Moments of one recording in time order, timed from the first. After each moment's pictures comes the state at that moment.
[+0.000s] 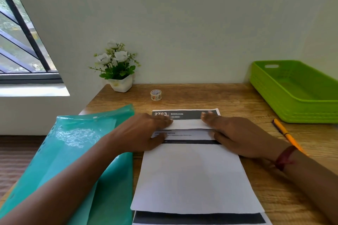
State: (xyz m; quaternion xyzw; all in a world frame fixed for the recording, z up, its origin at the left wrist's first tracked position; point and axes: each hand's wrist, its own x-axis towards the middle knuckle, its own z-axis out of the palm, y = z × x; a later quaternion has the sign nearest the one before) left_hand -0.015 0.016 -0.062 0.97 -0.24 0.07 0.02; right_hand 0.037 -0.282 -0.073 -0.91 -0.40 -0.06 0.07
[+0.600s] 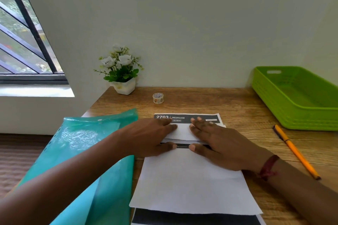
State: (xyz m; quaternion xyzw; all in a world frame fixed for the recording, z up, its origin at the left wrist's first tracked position) left_hand -0.021 -0.011 -0.043 0.98 -0.19 -0.07 -0.08; right_hand 0.015 -0.248 -0.067 -0.91 -0.41 0.04 0.03
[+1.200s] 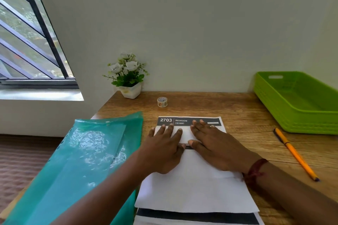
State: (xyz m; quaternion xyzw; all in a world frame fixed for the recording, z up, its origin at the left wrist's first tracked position) left_hand -0.045 -0.047 -0.071 0.99 -0.06 -0.08 -0.04; right_hand 0.007 -0.233 -0.071 -0.93 -0.35 0.05 0.07
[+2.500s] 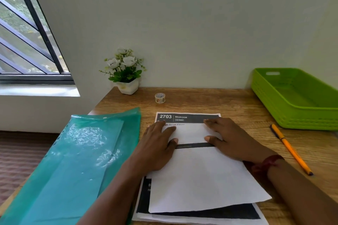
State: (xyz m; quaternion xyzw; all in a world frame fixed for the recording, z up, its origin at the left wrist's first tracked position) left_hand -0.049 -0.036 -0.092 0.99 -0.02 0.05 0.14; right_hand 0.037 -0.274 -0.084 -0.94 -0.32 0.00 0.14
